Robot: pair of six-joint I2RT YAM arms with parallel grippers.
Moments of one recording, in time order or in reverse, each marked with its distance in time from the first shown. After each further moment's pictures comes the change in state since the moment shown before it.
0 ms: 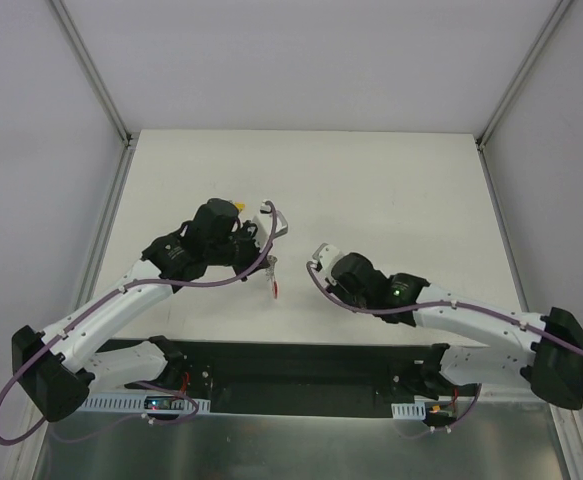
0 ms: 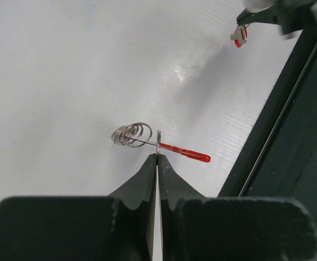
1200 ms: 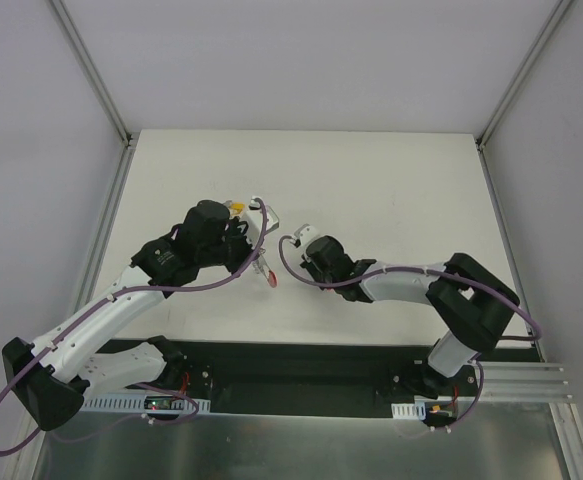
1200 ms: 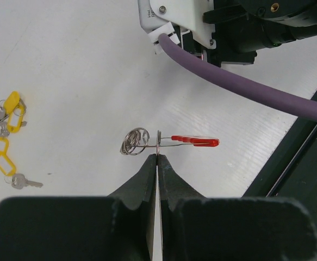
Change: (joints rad) left arm 0.006 -0.077 0.000 -0.024 -0.174 0.013; right arm -0.146 0.560 0.065 0.528 -0.032 0.057
